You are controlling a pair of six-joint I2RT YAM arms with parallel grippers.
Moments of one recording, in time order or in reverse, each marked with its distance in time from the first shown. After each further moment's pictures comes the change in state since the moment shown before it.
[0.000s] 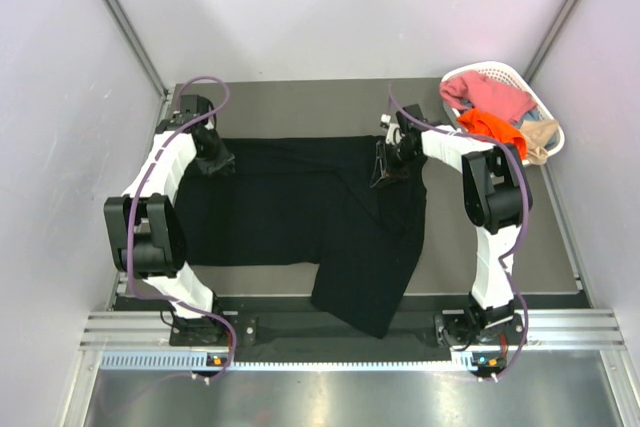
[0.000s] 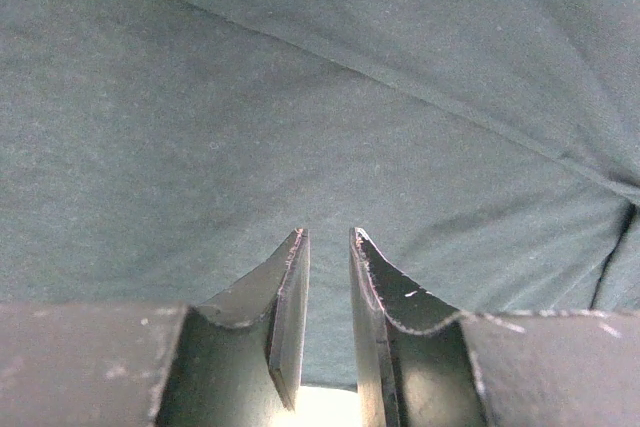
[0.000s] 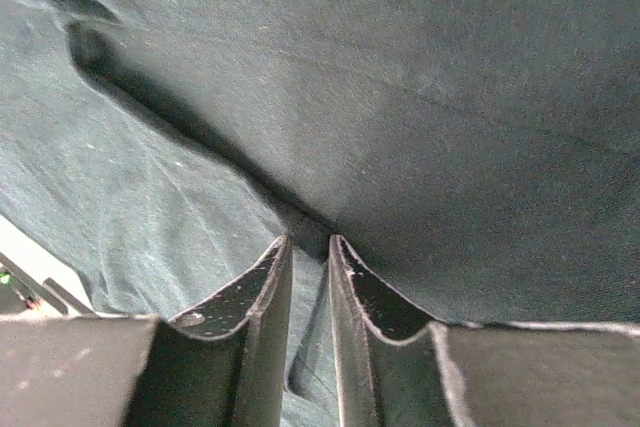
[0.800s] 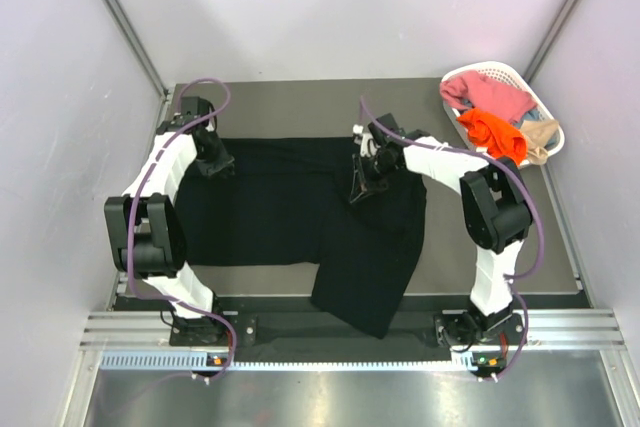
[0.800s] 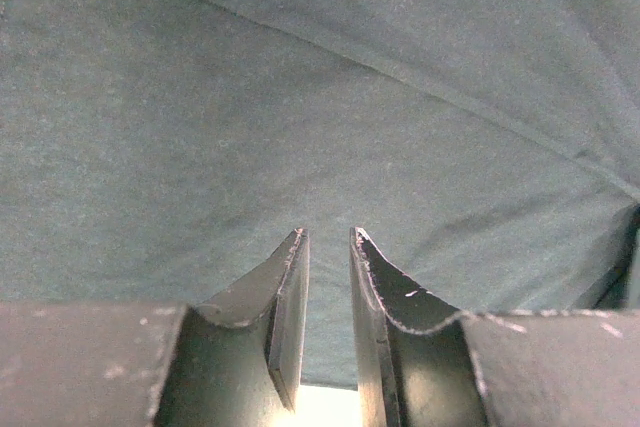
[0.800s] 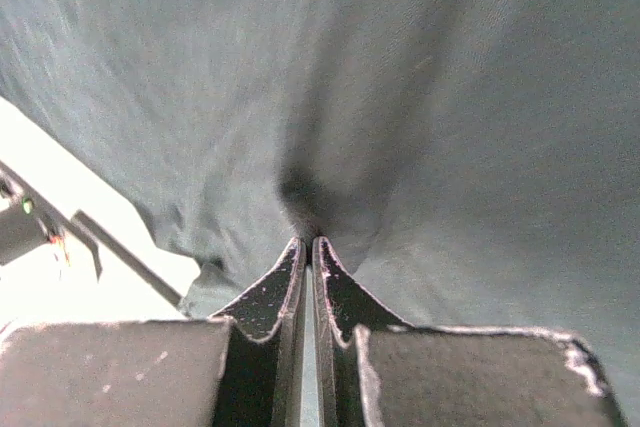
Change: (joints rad) left arm 0.000 0.000 -0.014 0.001 -0.012 0.011; right arm 0.183 -0.144 -0.083 -0.007 0.006 0.070
